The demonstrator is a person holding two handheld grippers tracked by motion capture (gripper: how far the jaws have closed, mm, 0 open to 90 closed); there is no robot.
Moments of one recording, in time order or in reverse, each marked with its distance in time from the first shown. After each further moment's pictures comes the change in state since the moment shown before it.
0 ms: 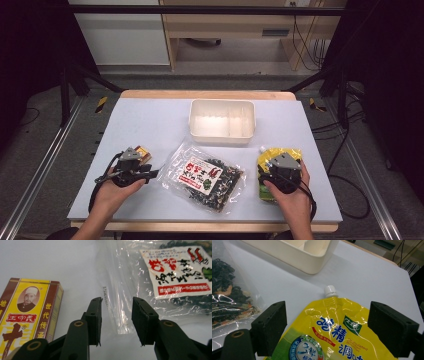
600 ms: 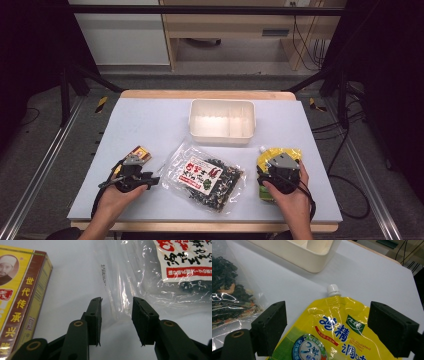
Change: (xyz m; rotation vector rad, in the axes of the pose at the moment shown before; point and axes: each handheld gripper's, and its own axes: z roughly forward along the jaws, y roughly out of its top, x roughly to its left) left arm 0.001 -0.021 0.015 0.042 -0.043 -0.064; right arm 0.002 0.000 0.001 0.009 0.012 -0.010
